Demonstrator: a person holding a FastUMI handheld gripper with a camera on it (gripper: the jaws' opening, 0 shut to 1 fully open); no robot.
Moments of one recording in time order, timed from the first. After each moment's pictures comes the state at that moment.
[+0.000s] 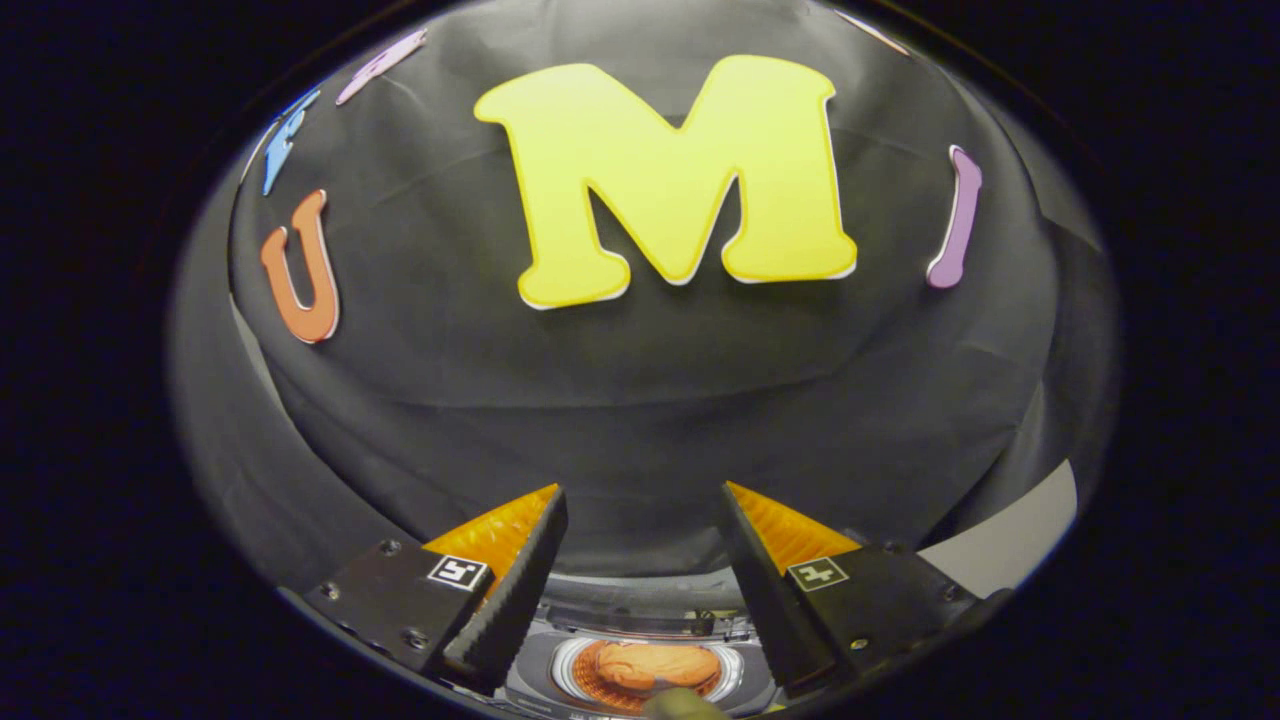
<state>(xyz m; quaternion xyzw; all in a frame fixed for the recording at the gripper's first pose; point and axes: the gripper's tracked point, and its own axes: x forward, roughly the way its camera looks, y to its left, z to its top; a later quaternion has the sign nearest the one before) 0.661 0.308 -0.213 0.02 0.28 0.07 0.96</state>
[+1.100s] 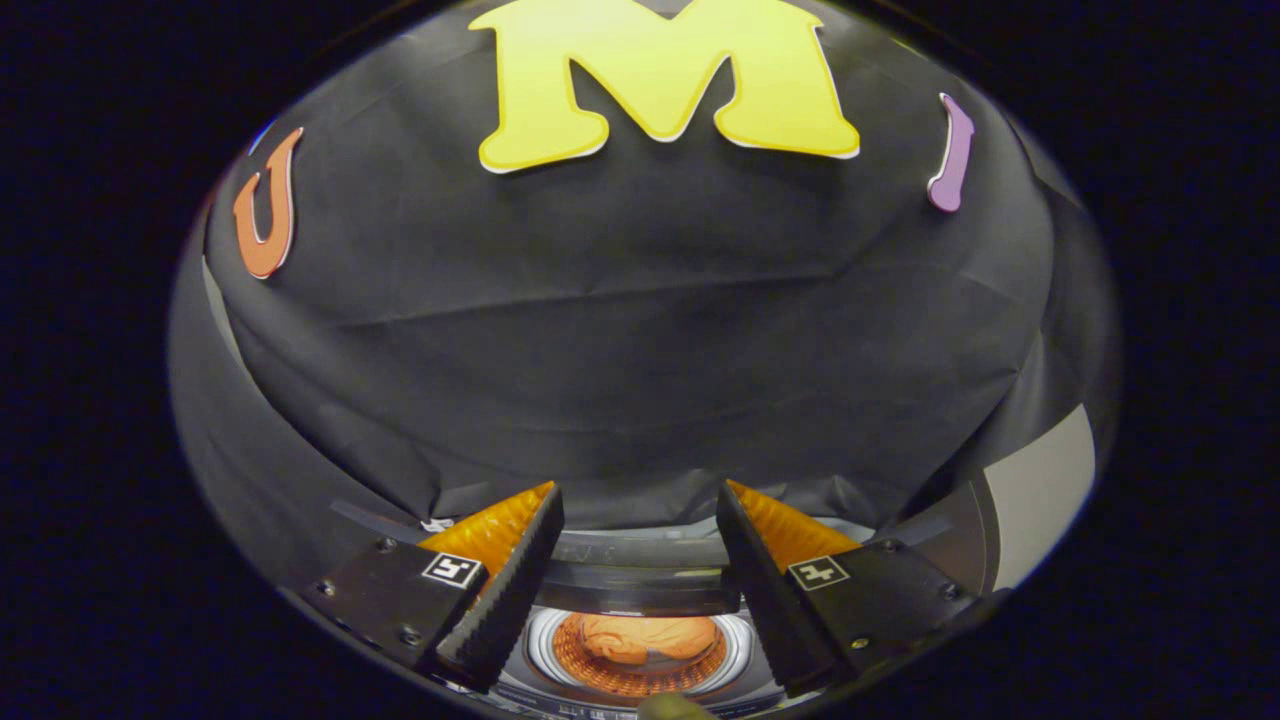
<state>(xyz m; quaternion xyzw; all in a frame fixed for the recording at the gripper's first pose) 0.649 0.307 -0.314 0.00 0.35 0.04 0.94</state>
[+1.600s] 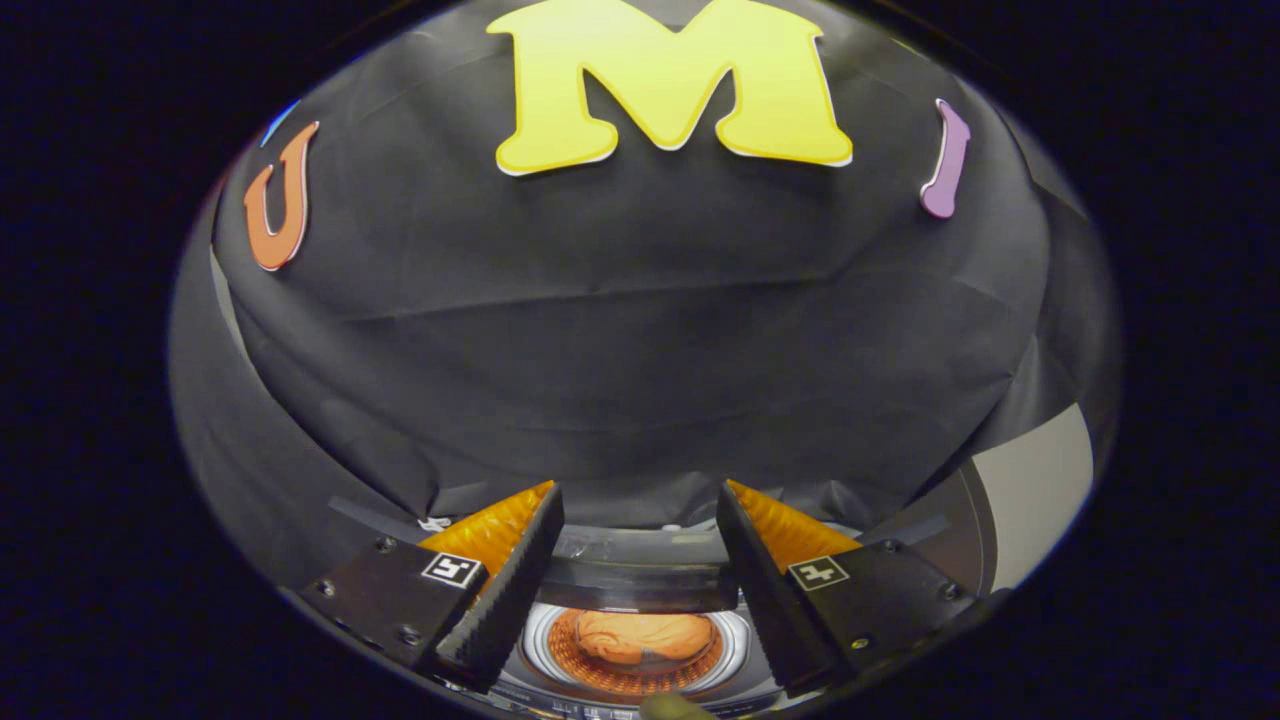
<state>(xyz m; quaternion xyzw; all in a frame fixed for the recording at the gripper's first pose) 0.629 0.307 -0.312 -0.01 0.34 0.04 0.94</state>
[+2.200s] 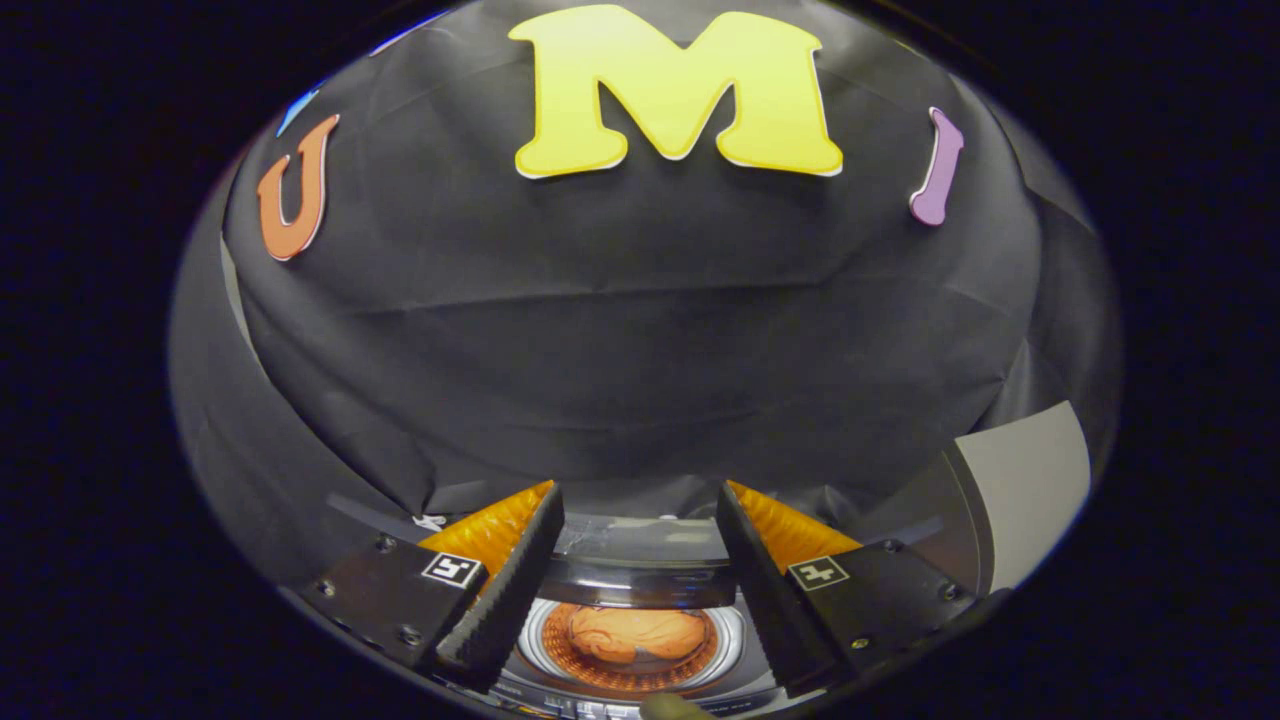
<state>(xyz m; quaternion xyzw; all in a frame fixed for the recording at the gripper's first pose) 0.603 0.307 -0.312 -0.02 0.32 0.04 0.95</state>
